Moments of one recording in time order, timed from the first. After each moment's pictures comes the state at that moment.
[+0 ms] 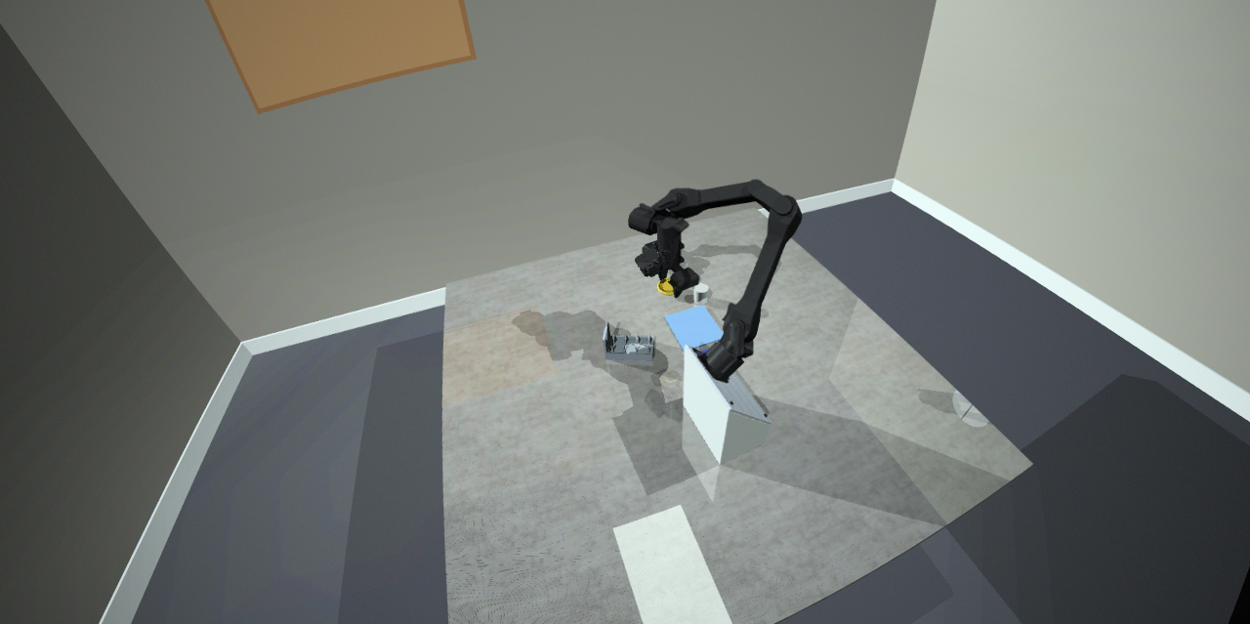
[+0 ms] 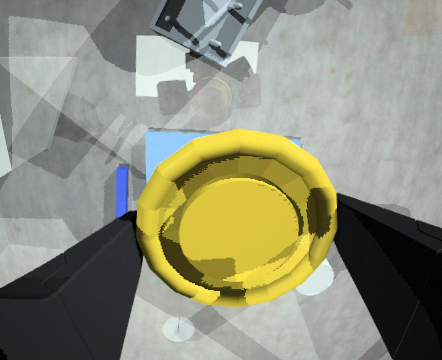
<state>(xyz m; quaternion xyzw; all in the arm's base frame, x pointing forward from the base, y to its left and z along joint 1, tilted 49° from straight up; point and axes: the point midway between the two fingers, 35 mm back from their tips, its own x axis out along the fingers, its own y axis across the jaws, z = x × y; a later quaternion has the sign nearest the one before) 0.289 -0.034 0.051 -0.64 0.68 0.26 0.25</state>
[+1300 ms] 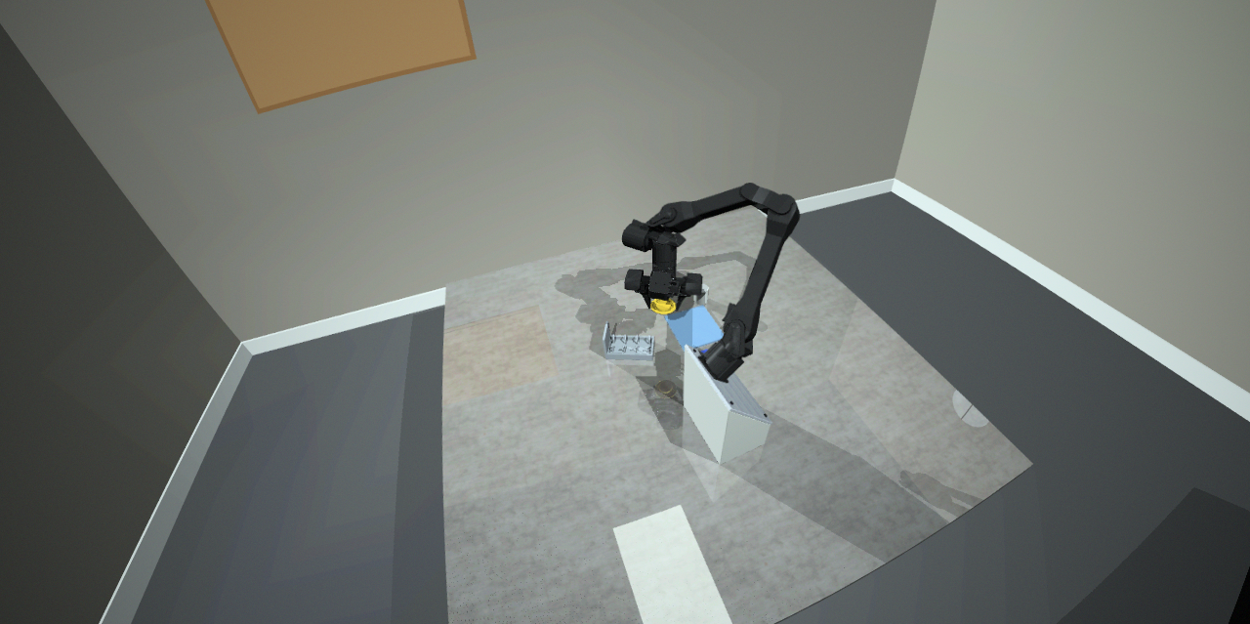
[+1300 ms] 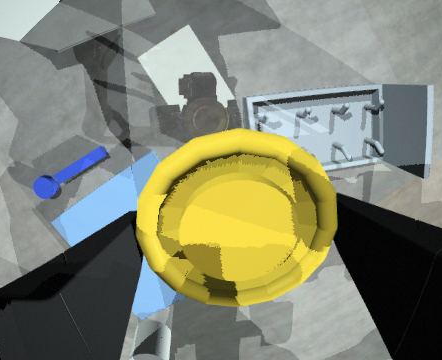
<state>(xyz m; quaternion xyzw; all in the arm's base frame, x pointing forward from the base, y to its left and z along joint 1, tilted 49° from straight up) 0.251 -0.020 0.010 -0.66 0.48 0.57 -0.04</state>
